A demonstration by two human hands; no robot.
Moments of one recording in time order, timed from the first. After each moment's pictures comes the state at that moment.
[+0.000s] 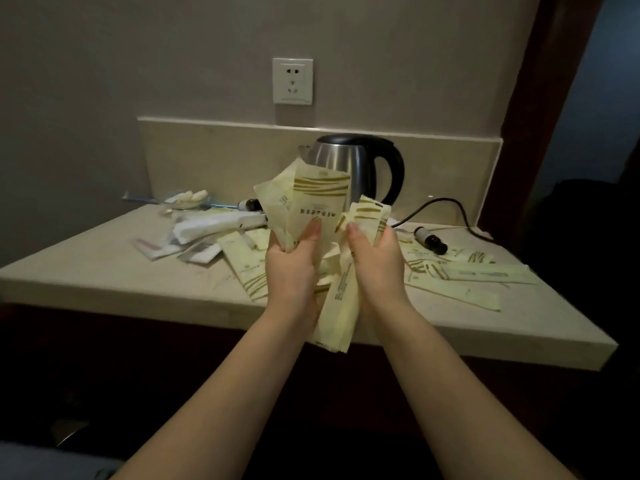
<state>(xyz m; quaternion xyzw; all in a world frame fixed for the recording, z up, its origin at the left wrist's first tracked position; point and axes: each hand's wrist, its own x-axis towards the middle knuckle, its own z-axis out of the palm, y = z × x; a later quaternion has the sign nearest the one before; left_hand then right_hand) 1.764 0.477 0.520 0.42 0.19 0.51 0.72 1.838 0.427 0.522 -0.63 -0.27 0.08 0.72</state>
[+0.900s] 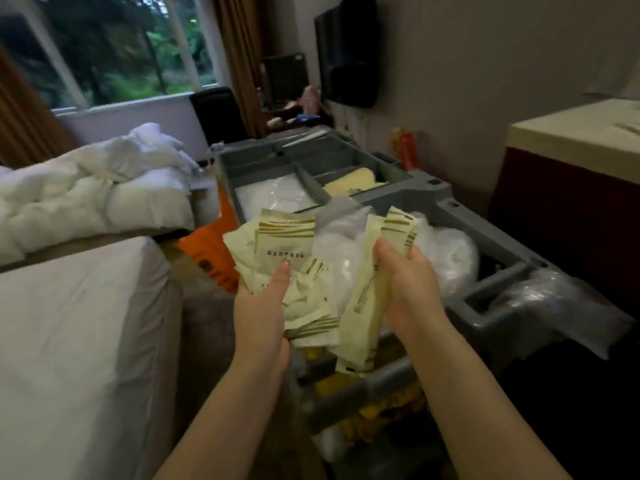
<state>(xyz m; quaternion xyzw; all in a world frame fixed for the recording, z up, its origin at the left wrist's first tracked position) 1.235 0.199 0.437 0.17 0.54 0.74 0.37 1.364 0.272 0.450 -0.43 -0.38 0.67 0.47</state>
